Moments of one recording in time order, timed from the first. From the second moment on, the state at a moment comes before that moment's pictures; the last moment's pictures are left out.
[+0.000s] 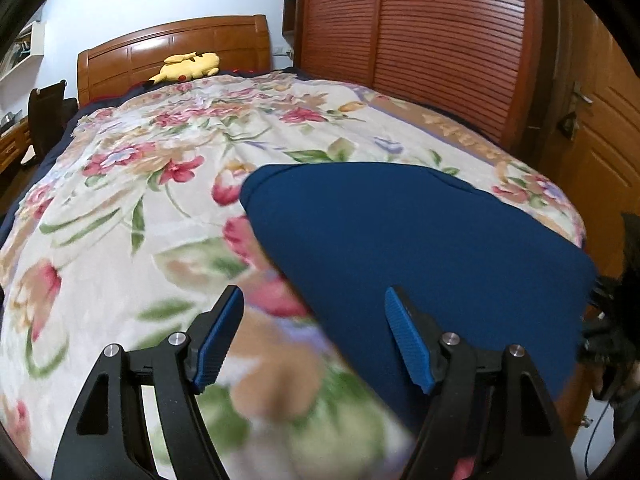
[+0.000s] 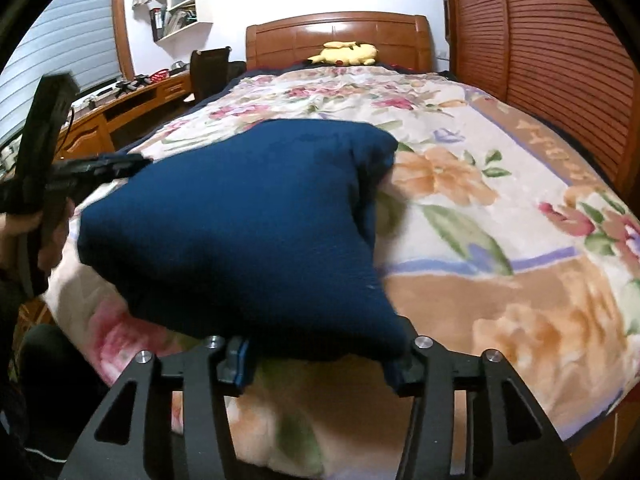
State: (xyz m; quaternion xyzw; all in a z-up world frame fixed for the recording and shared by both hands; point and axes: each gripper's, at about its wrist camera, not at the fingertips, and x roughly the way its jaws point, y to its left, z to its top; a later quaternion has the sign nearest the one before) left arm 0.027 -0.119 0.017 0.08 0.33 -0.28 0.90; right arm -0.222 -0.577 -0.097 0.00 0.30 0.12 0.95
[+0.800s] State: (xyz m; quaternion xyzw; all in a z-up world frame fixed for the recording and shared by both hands) left arm 0.191 -0.161 -0.036 0.03 0.44 -0.28 0.85; right arm -0.201 -0.569 -0.120 0.09 0.27 0.13 0.95
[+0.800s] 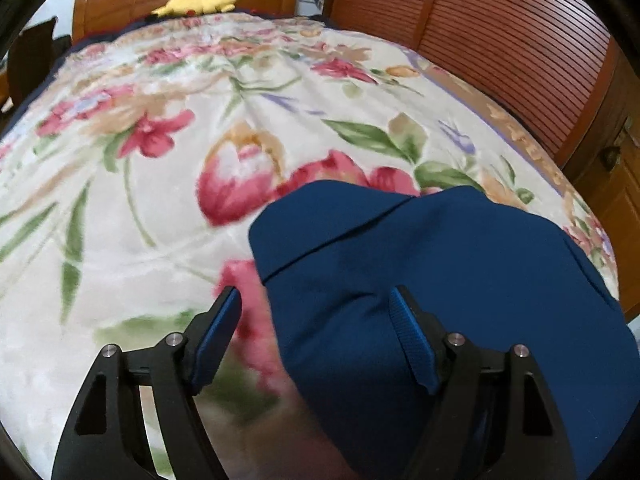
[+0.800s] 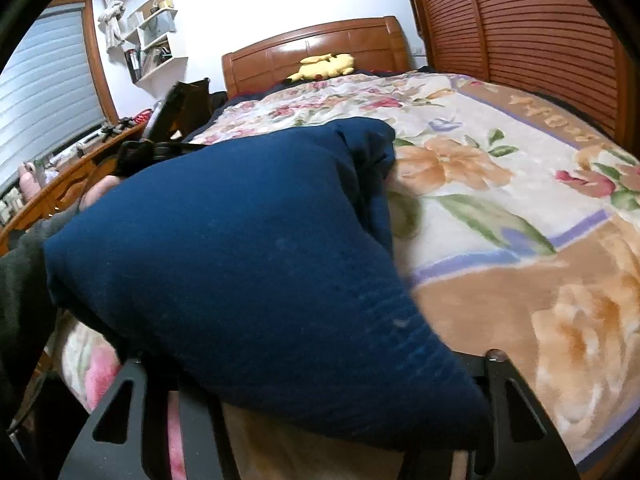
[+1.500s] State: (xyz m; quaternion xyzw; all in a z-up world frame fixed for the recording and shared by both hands) left arm 0.152 -0.238 0.053 0.03 0.38 -0.33 0.86; right arm -0.224 -0.656 -0.086 0.10 0.15 0.12 0.98
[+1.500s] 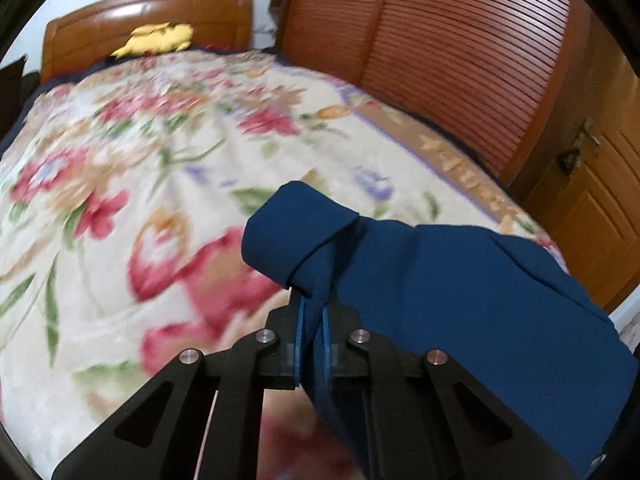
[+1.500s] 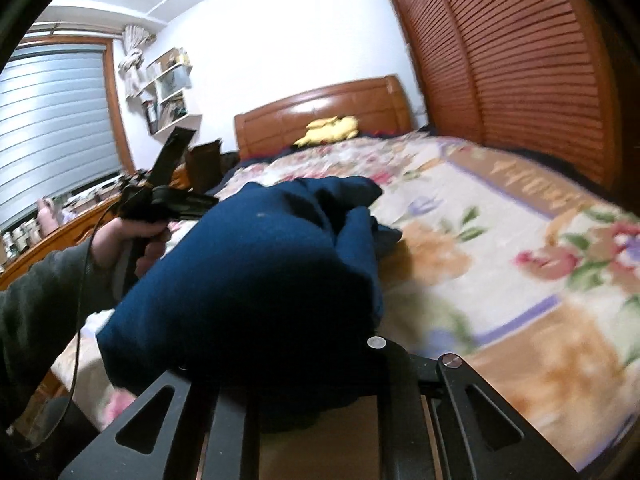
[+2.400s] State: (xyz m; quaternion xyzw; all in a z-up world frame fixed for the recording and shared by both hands) left arm 0.110 -0.608 0.071 0.06 0.36 -0.46 0.81; right arm -0.254 -0.949 -0.061 0.07 0.17 -0.16 0.97
